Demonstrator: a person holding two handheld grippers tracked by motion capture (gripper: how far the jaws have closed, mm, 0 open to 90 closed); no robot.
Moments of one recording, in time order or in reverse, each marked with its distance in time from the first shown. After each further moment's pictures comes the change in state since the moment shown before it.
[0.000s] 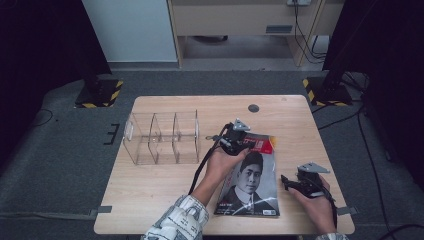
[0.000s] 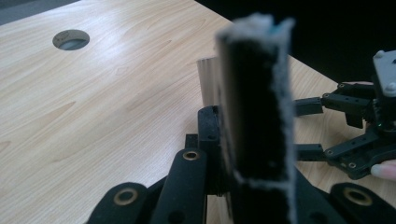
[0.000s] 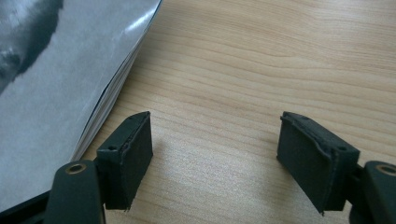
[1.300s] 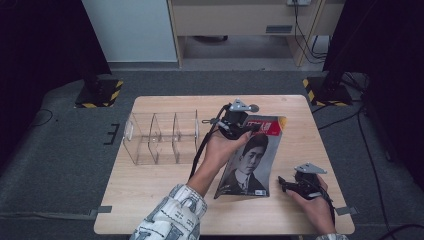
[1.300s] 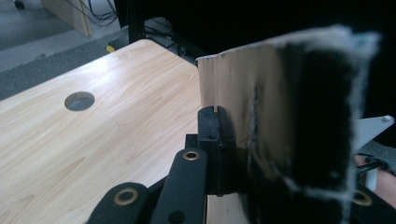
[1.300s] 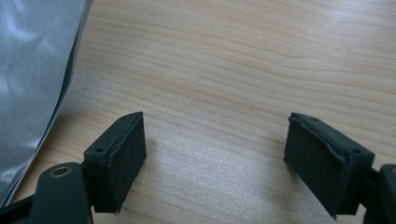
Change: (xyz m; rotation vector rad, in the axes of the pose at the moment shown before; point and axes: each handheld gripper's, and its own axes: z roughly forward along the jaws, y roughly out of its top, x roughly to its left) left arm -0.010 0.058 -0.052 -0.118 -0.043 0.017; right arm 0.005 0.000 0.001 0.005 0.015 -0.026
